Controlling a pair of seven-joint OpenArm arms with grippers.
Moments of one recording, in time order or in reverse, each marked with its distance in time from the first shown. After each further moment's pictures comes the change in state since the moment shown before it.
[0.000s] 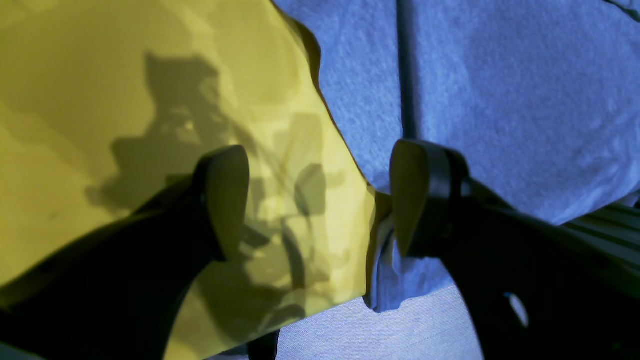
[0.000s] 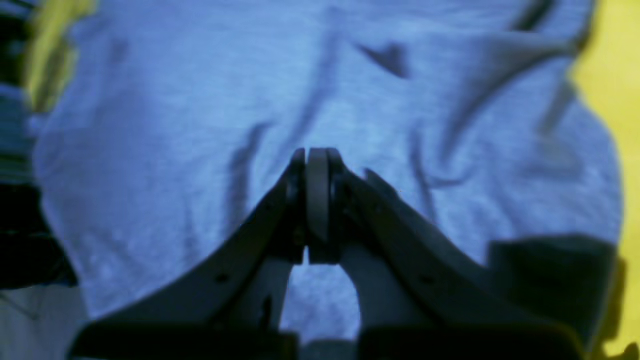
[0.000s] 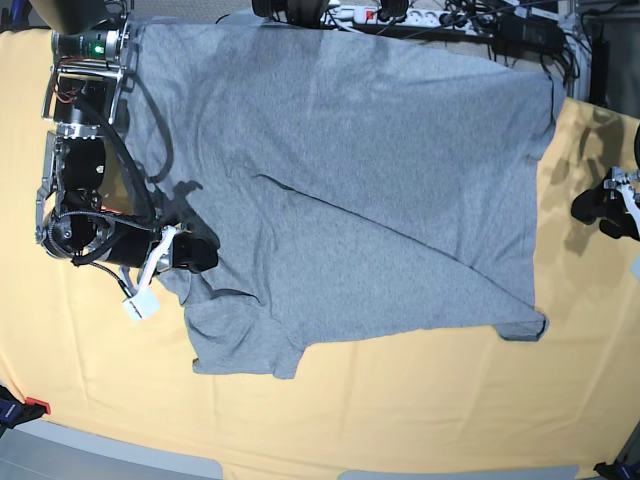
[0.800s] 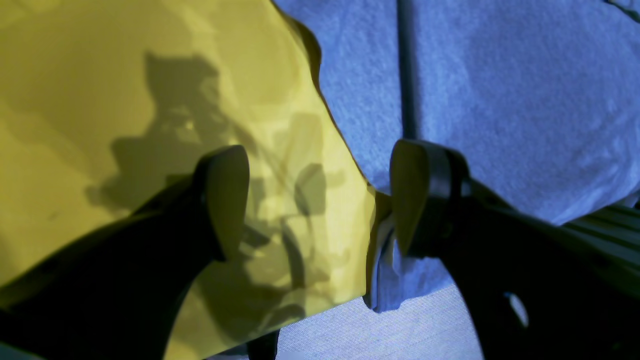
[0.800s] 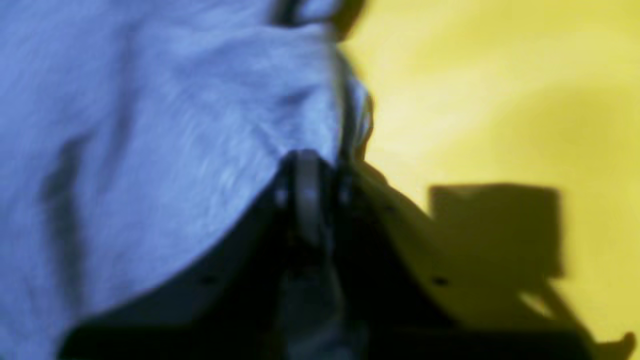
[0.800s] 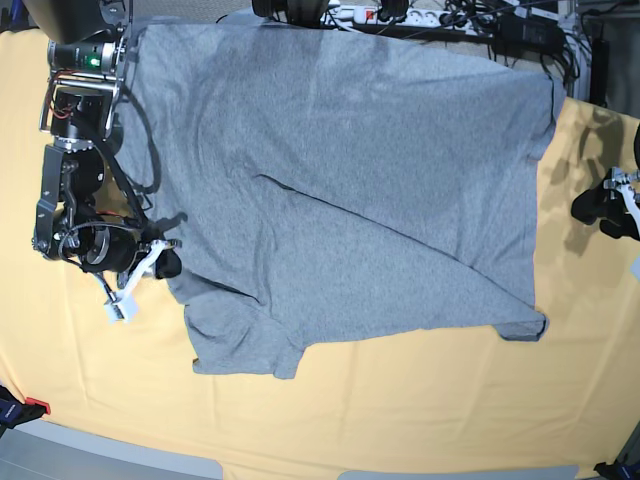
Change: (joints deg) left arm 0.0 0.0 0.0 0.0 0.0 0.0 0.0; right arm 2.9 0.4 0.4 -8.5 -19.8 -0.1 9.3
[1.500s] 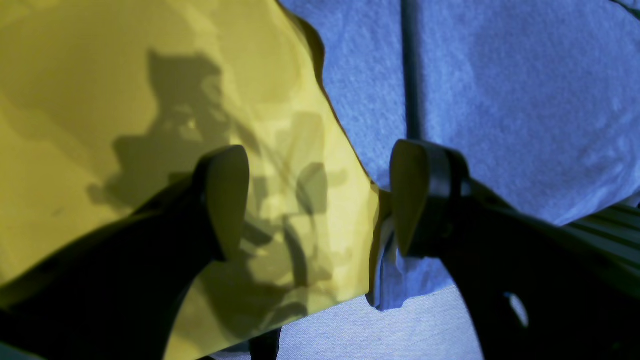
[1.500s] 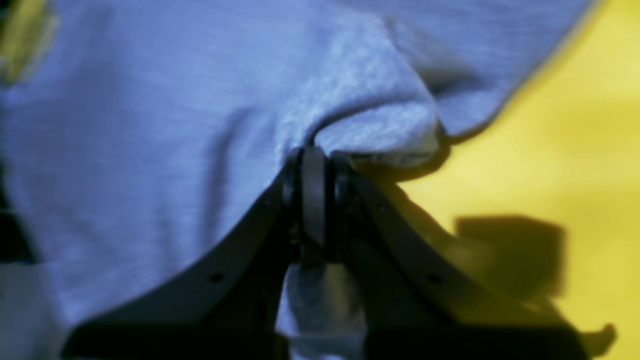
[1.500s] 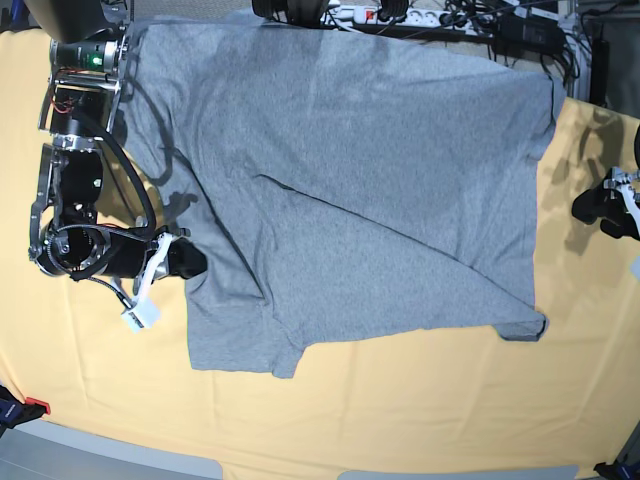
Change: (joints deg) left arm 0.0 0.0 0.0 0.0 0.7 0.0 0.0; right arm 0.3 -0.2 -0.3 9.7 9.6 0.3 -10.6
